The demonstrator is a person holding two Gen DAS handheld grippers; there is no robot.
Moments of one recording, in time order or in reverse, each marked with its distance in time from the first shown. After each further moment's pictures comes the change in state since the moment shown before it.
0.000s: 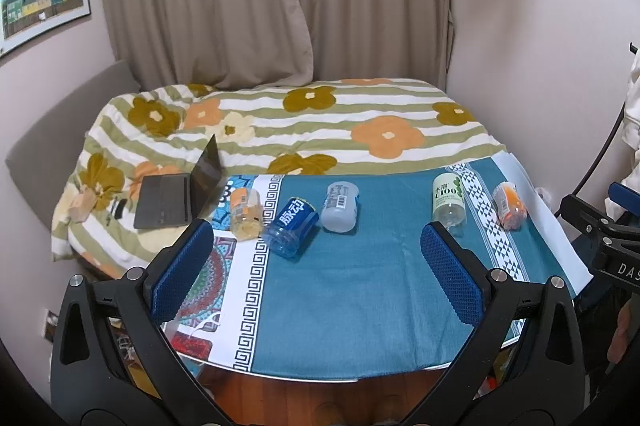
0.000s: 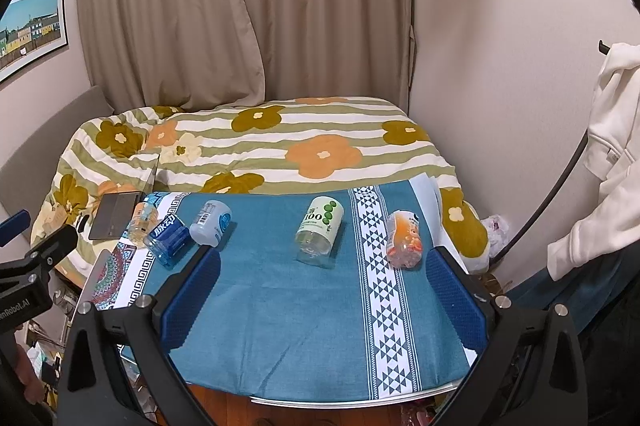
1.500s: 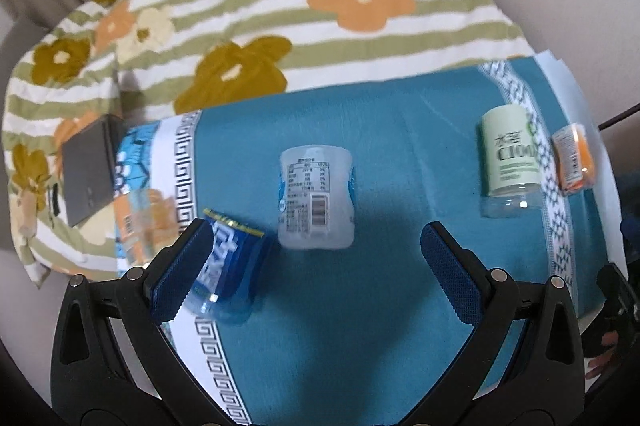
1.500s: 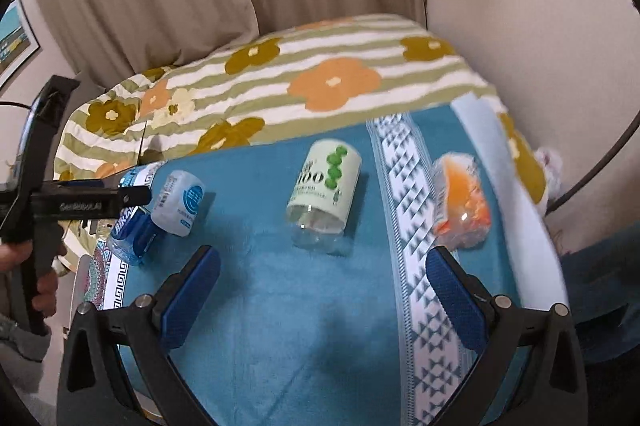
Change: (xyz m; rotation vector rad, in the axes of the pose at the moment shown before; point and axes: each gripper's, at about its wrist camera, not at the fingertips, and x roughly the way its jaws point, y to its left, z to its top) left arm 0.300 -0.035 0.044 0.163 0.595 -0.143; right arm 0.172 -0.034 -0.004 0.132 0.295 0.118
